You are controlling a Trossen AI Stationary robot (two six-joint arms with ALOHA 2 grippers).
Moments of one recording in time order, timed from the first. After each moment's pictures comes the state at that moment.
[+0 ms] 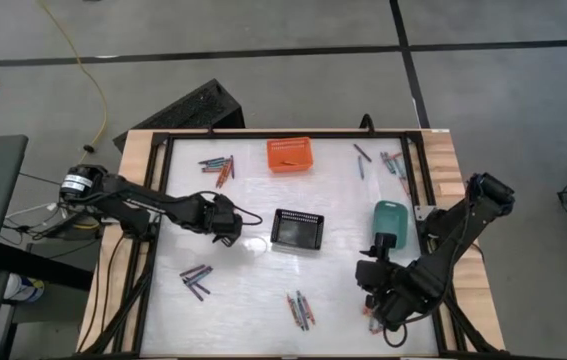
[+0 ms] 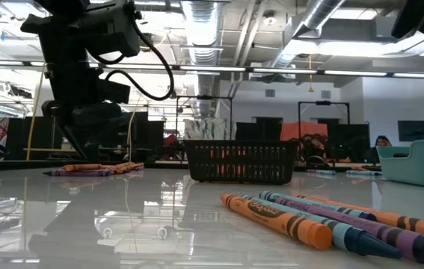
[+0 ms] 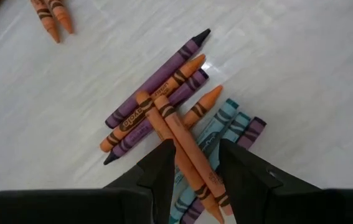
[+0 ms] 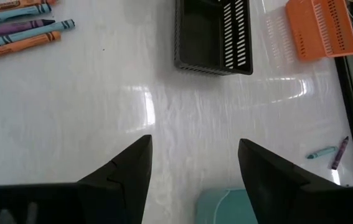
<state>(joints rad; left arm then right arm) -0.09 1.47 0.76 -0.66 -0.39 -0.89 0.81 1.59 1.36 -1.33 0.66 0.86</state>
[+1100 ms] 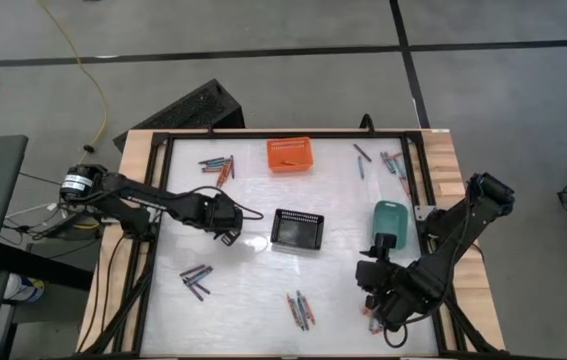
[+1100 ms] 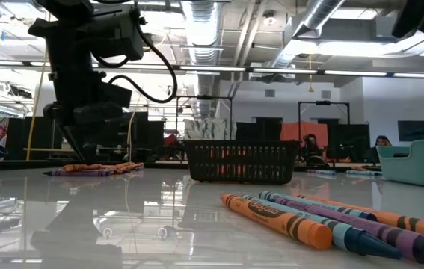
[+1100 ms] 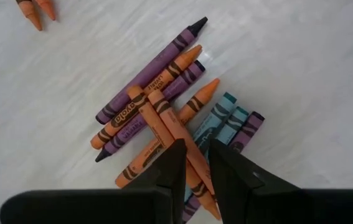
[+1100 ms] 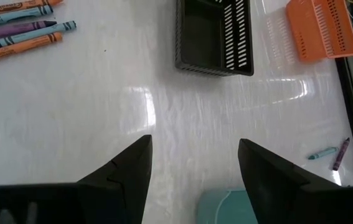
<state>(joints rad) -0.04 1.47 0.76 -0.65 -0.31 -0.85 0.82 1.59 1.36 -1.32 0.66 0.87</state>
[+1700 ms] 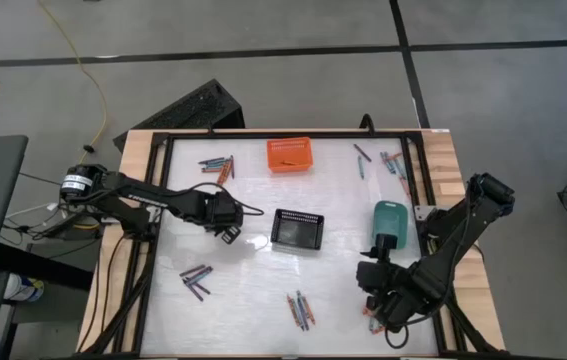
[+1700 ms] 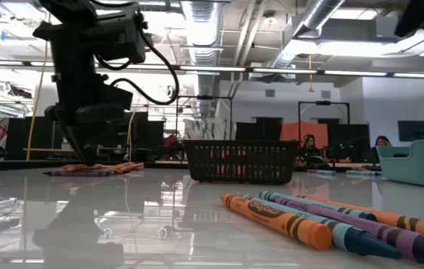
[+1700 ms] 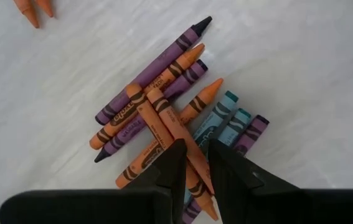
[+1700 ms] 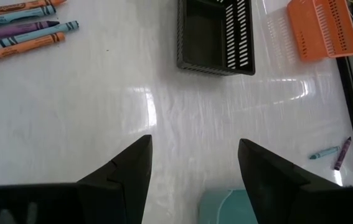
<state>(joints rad) -0.01 1.47 0.76 -0.65 -0.27 -0.83 0.82 1.59 1.36 -1.32 0.66 0.88</state>
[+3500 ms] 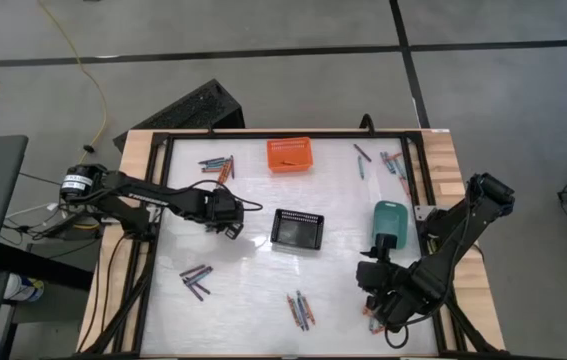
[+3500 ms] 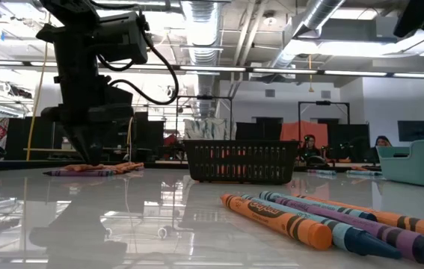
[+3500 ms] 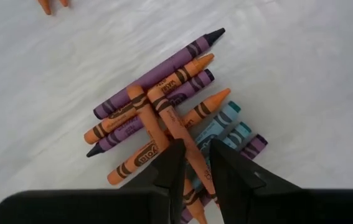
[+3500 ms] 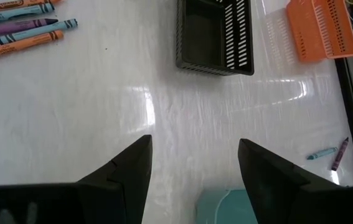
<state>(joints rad) 0.02 1.47 0.76 -0.63 -0.27 -0.96 0.82 1.59 1.36 -1.33 0.66 0.87</state>
